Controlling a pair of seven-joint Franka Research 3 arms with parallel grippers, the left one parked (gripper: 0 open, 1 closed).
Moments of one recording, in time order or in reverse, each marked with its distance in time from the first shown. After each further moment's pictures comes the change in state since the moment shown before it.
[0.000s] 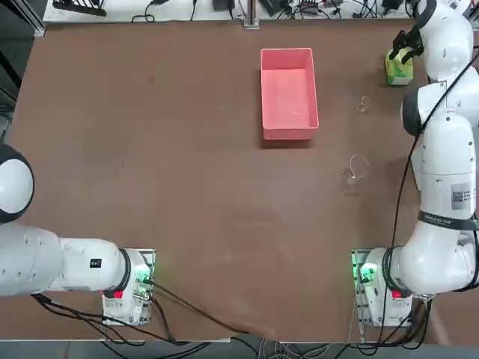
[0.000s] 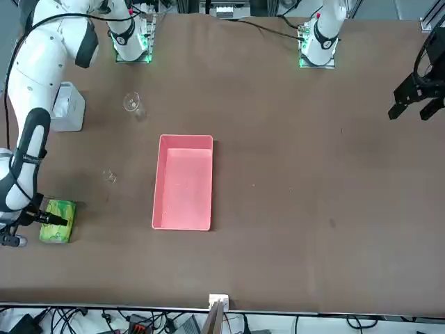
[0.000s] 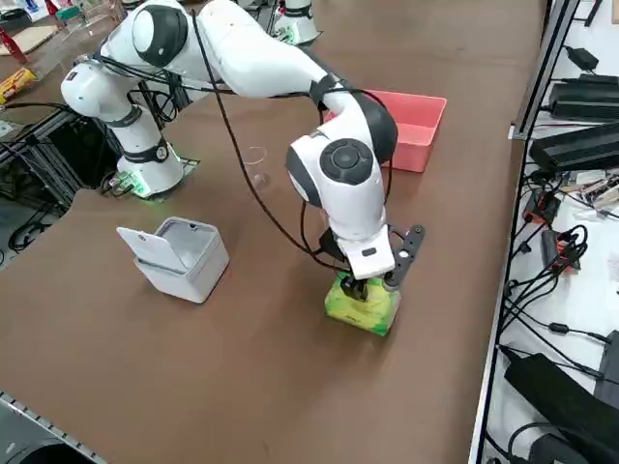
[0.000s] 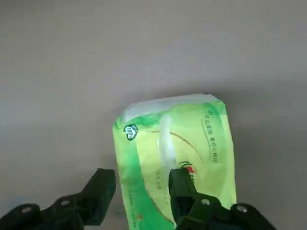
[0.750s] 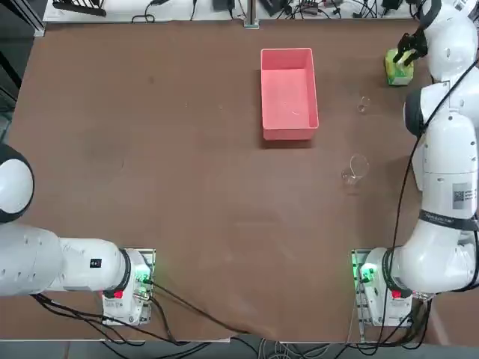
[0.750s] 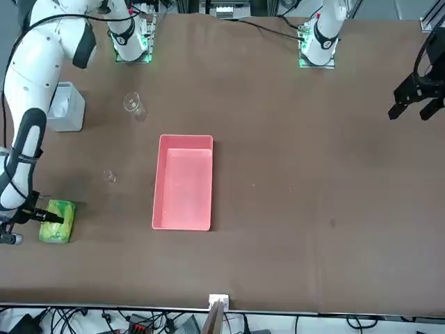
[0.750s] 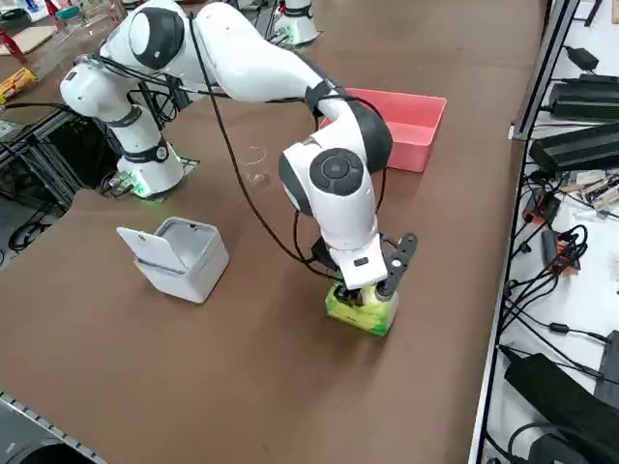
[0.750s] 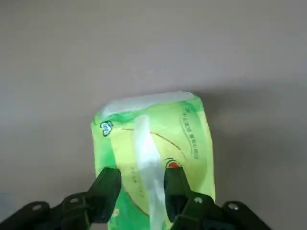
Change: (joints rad) arm -0.029 0.003 0.004 0.000 -0.005 -0.001 -0.041
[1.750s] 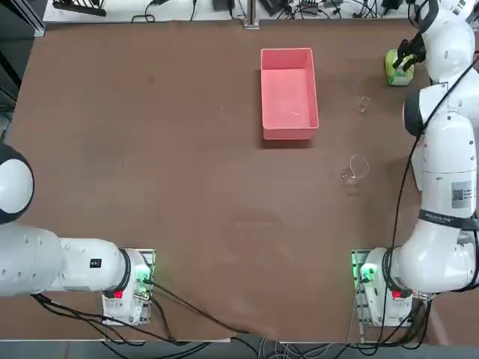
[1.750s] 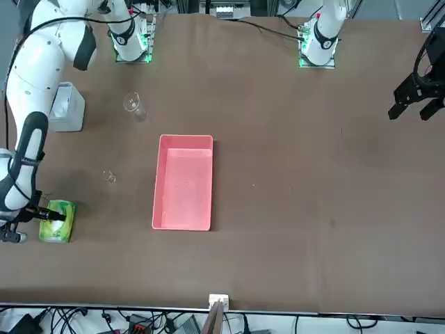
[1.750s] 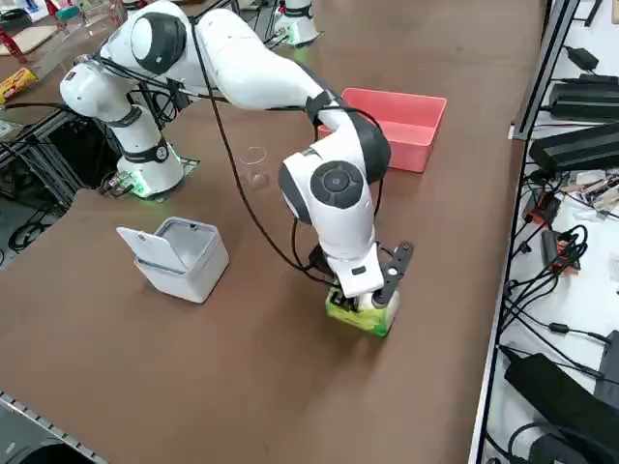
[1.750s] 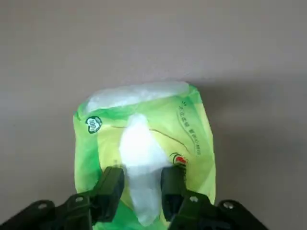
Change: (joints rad) arm -0.008 0.023 0.006 0.000 -0.009 0.000 -0.013
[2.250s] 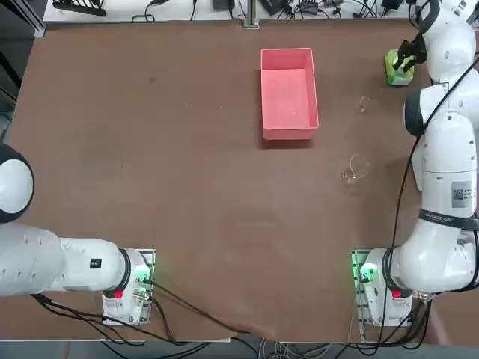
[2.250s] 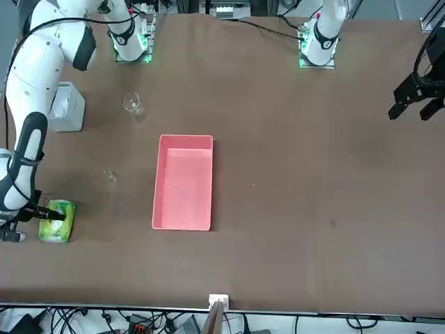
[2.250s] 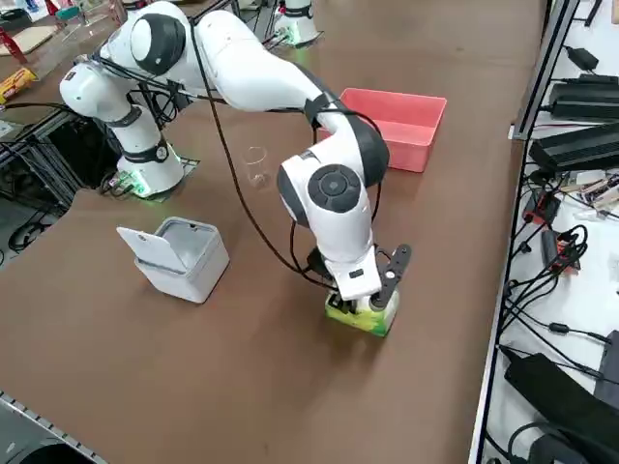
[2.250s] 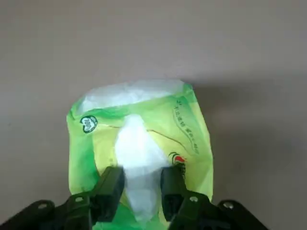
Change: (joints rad) arm -0.008 0.001 0.005 0.000 -0.008 0.000 -0.001
